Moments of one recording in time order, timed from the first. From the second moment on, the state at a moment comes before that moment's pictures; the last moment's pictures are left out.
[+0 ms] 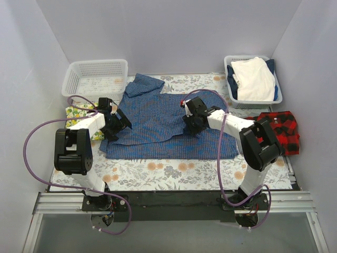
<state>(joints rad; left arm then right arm) -0.03 1.68 1.01 -0.49 0.11 -0.69 0.60 1.79 1.19 -0.49 0.04 0.04</state>
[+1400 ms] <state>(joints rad) -0.04 1.70 1.04 -0.52 0.08 -0.69 0.56 1.52 1.09 -0.81 0.17 0.07</state>
